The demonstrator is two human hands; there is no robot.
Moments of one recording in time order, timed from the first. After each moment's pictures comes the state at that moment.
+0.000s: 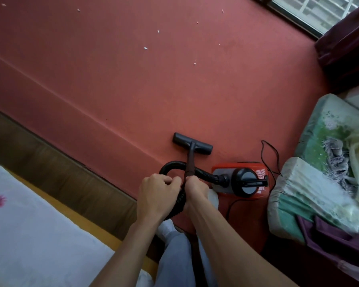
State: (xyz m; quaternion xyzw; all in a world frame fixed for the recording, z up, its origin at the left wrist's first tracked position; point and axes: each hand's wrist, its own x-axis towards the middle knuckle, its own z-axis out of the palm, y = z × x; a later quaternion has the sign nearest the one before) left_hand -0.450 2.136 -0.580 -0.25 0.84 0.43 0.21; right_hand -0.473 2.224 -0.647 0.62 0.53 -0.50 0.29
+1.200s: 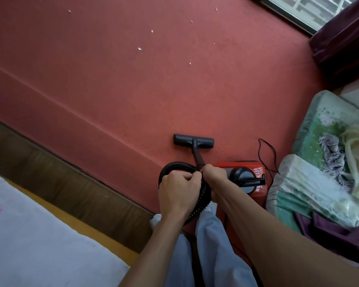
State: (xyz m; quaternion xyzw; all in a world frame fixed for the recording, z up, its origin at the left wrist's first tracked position) left_hand -0.475 2.181 -0.573 -0.26 0.81 0.48 0.20; right_hand -0.521 2.276 -0.640 0.54 0.65 -0.41 0.35
